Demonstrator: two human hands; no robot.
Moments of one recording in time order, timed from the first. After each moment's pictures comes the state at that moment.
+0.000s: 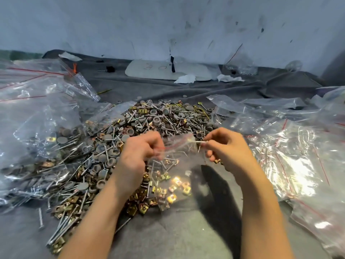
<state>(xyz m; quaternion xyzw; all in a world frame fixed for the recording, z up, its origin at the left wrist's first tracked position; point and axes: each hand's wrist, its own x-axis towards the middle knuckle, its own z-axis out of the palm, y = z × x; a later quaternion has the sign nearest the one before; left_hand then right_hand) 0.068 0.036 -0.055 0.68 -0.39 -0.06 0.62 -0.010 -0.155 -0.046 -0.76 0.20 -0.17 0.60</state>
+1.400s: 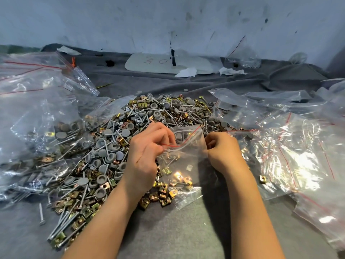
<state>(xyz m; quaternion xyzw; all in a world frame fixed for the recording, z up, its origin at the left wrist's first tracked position) 0.056 0.022 -0.059 0.66 -0.41 0.02 0.63 0.008 -0.152 -0.067 -0.89 0.28 -0.10 0.34</state>
